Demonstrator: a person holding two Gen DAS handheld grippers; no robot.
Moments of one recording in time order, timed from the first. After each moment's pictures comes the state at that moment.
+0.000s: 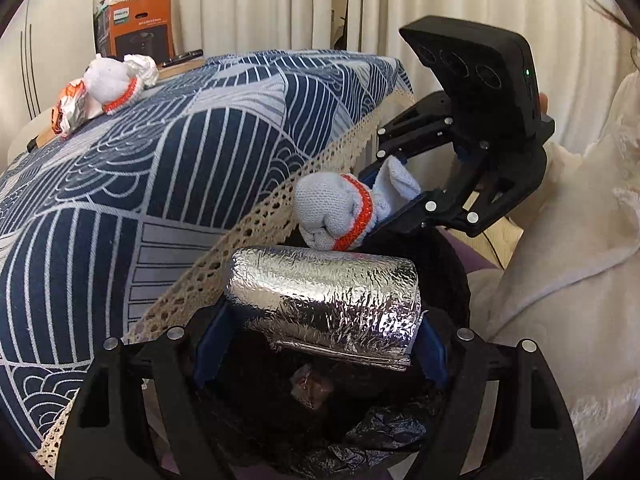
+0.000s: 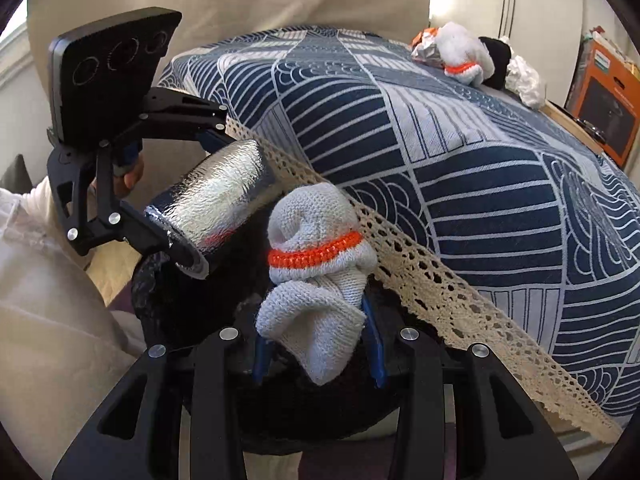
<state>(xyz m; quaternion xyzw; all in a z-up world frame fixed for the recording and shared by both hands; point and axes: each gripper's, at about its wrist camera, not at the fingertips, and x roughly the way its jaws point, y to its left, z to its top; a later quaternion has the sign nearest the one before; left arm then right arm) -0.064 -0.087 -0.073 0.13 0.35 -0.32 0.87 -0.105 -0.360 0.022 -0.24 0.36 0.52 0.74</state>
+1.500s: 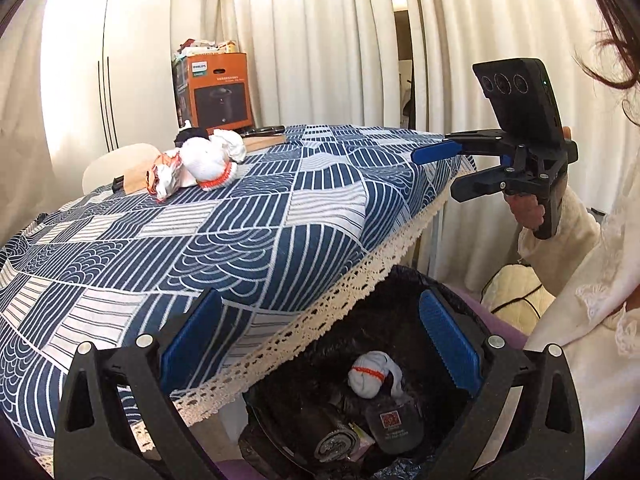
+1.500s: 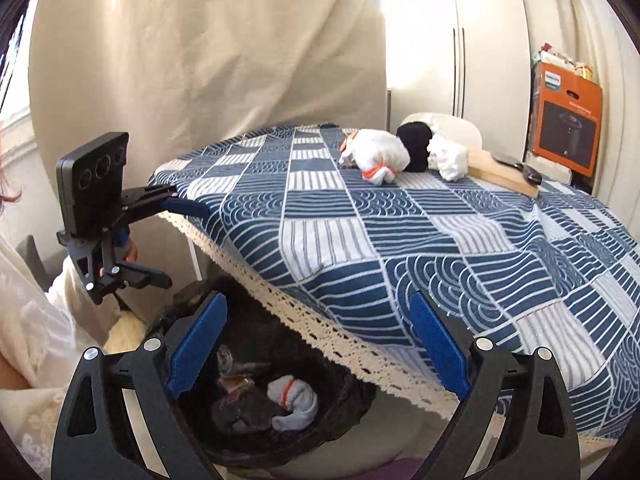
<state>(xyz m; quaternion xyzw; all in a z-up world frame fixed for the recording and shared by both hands) -0.077 -0.069 -0.011 0.09 0.22 -0.20 0.95 -0.061 -0.431 0.105 -0.12 0.24 0.52 0.81</state>
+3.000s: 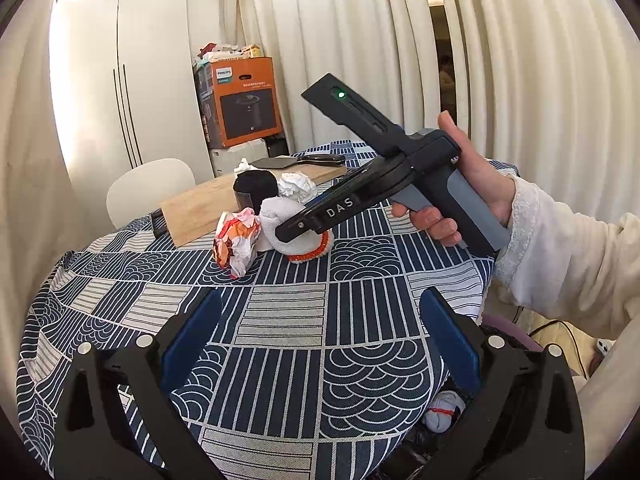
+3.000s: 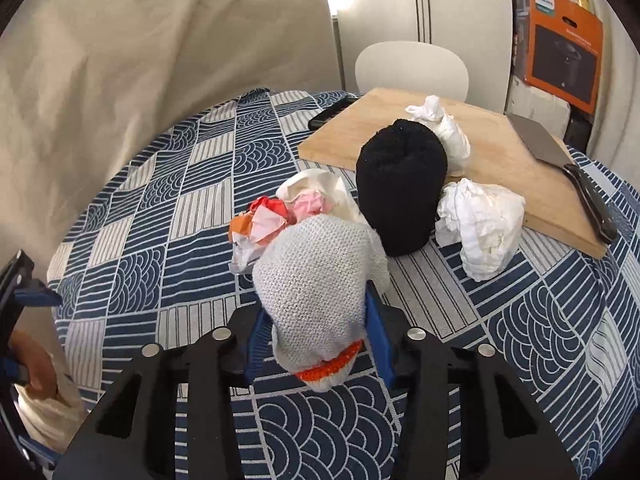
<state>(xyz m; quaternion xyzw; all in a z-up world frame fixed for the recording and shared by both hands) 0.006 -0.018 0.057 0.10 0.23 -0.16 0.96 0.144 -0.213 0.122 -0.12 0.40 0.44 0.79</state>
